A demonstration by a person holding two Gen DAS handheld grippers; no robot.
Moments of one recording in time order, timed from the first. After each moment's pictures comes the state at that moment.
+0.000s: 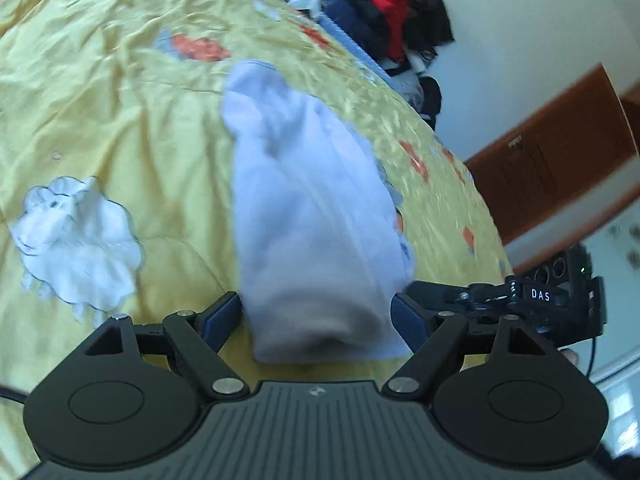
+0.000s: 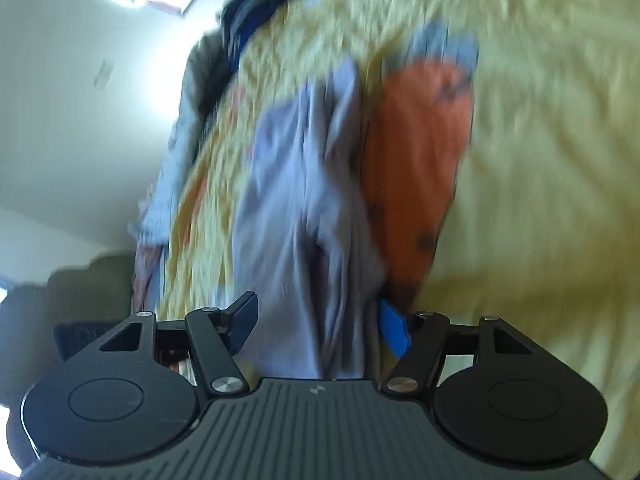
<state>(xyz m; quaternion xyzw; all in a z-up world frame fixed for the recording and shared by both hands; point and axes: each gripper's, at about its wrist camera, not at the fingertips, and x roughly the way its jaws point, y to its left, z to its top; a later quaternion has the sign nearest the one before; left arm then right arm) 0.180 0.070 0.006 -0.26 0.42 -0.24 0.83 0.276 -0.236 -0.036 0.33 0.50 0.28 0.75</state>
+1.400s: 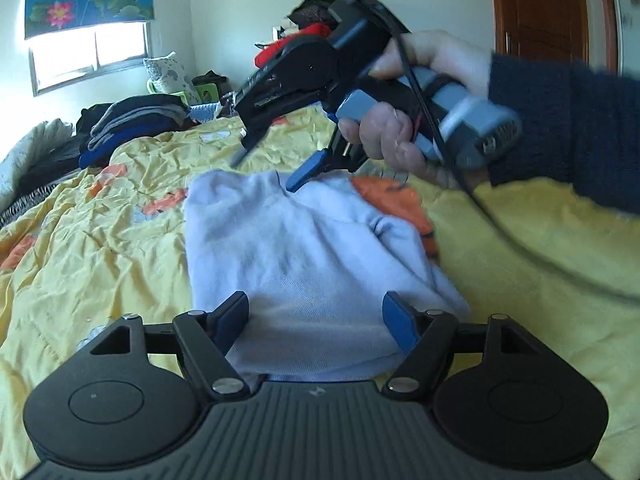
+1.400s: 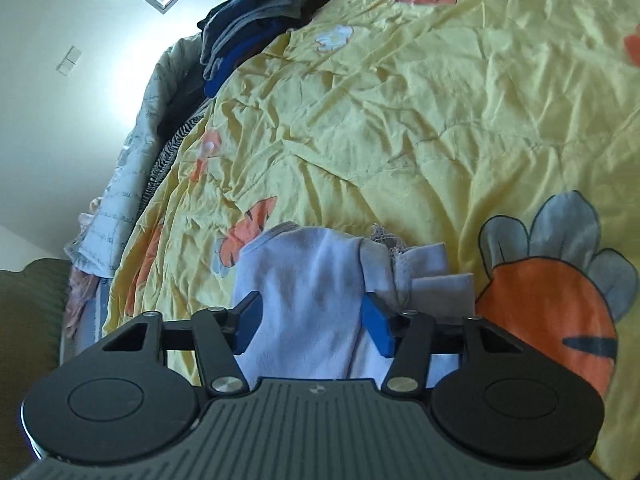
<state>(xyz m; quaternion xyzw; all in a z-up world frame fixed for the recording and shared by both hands) 0.111 -0.015 0.017 0.07 0.26 -0.17 0.95 0.401 -0.150 0.009 0.24 0.47 0.22 0.82</state>
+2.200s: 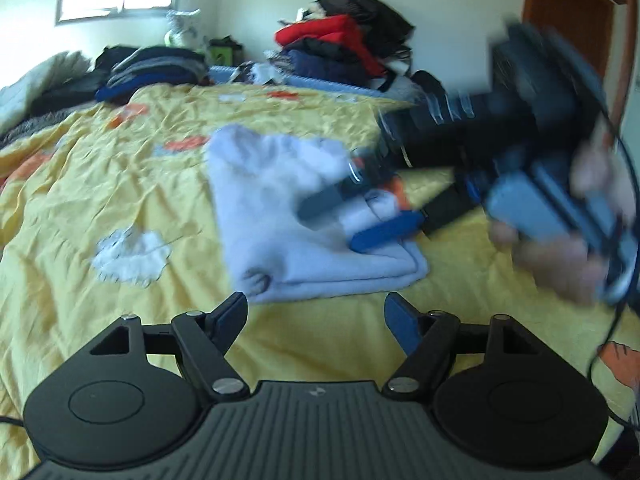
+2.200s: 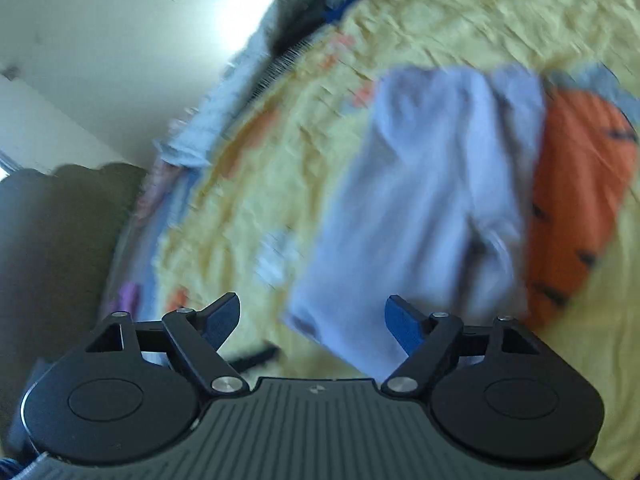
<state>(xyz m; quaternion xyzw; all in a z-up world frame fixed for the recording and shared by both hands) 0.070 0.019 0.011 -0.02 0.31 -0.17 0.93 0.249 -0.159 -0.003 0.19 0.49 0.35 0.78</state>
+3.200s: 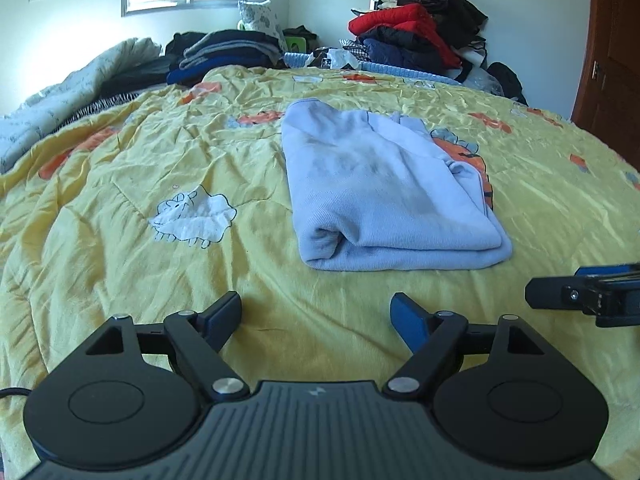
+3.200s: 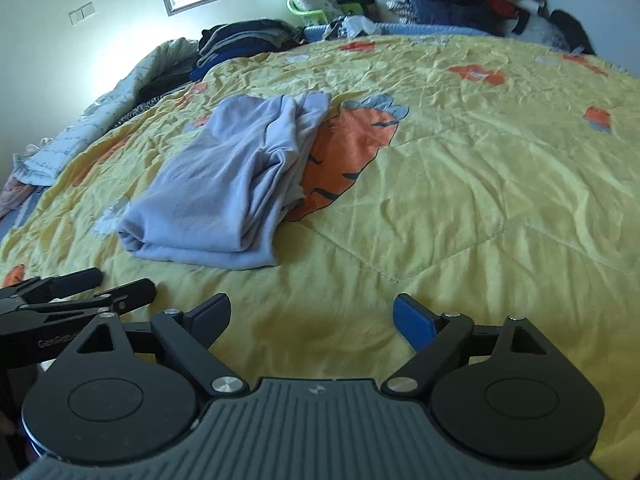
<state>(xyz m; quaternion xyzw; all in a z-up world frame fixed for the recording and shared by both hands) 0.067 0.012 -0.005 0.00 0.32 -0.05 0.94 0.117 -0.194 -0.028 0.06 0.37 0.10 0.92</state>
